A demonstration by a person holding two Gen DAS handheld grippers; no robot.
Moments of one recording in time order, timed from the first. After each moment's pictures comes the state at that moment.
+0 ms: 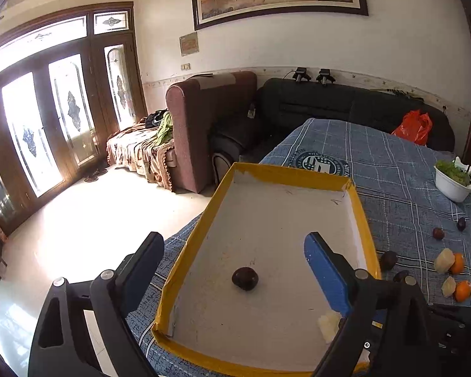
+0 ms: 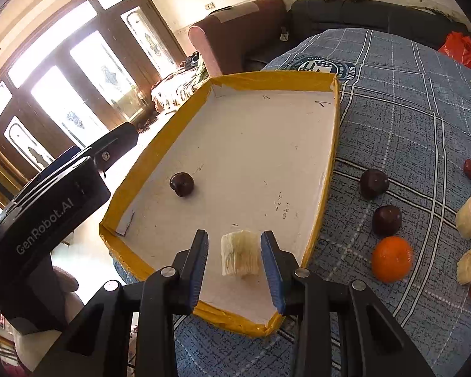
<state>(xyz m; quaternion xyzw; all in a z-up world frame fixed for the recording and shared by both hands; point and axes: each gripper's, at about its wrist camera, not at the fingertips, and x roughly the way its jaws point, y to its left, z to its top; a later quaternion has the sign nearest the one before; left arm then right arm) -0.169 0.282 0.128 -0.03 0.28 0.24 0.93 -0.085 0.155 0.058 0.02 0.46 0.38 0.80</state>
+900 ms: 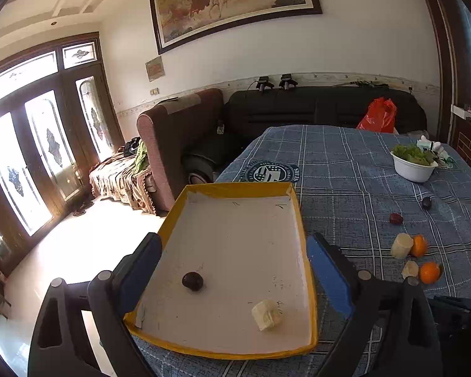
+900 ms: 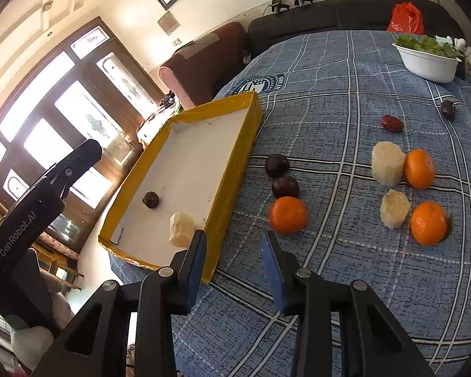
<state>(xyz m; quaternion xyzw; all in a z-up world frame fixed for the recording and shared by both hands) -0.168 0.199 0.145 0.04 0.27 0.18 0.94 -0.099 0.033 0.063 0.12 0.44 0.33 0.83</state>
